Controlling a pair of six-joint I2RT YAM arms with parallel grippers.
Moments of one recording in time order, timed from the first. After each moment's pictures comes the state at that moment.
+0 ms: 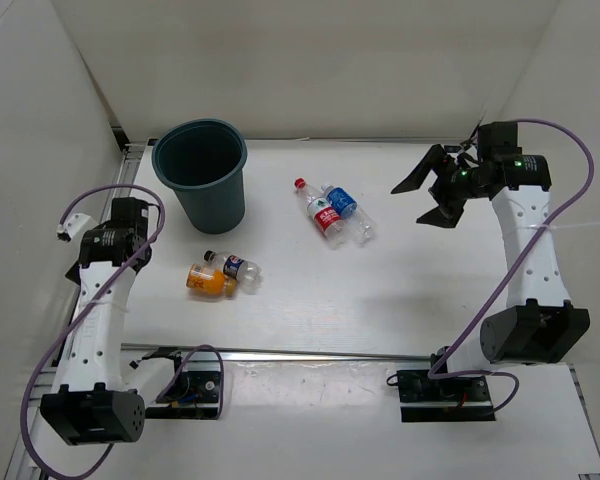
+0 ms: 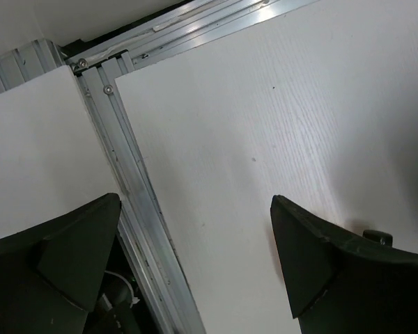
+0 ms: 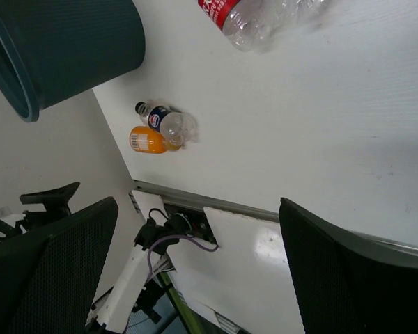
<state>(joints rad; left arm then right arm) 0.04 1.06 1.17 -1.31 -0.74 -0.98 0.00 1.45 1.65 -1.22 -0.56 0.63</state>
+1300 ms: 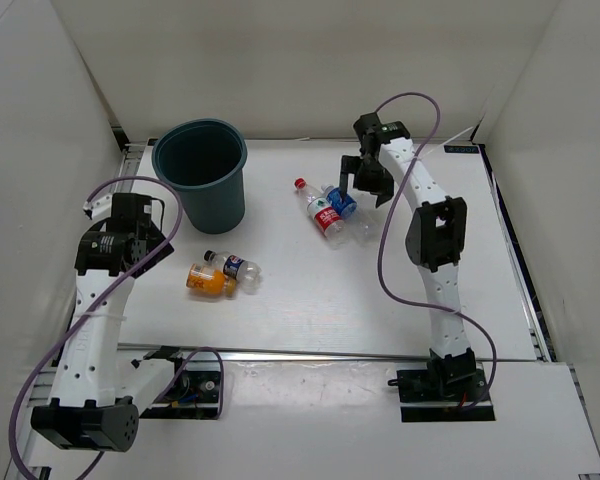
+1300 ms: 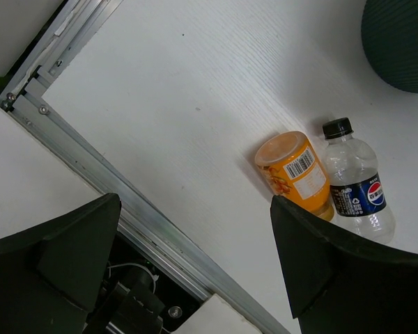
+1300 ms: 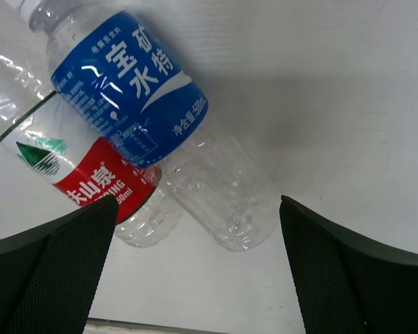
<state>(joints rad) -0.05 1.01 1.23 -1.25 -0.48 -0.63 0.35 2.39 2.37 -1.29 -0.02 0.39</state>
